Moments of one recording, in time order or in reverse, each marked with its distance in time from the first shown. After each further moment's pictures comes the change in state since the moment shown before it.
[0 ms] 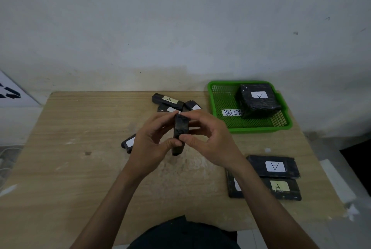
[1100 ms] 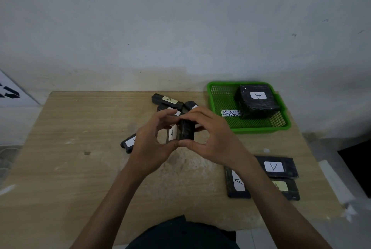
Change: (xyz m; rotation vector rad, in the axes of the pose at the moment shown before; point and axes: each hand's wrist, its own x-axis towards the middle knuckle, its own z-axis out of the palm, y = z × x) left_hand -0.002 0.011 0.002 0.349 0.086 0.123; right_hand 0.001 -0.009 -0.008 -0.488 -0.070 -0.226
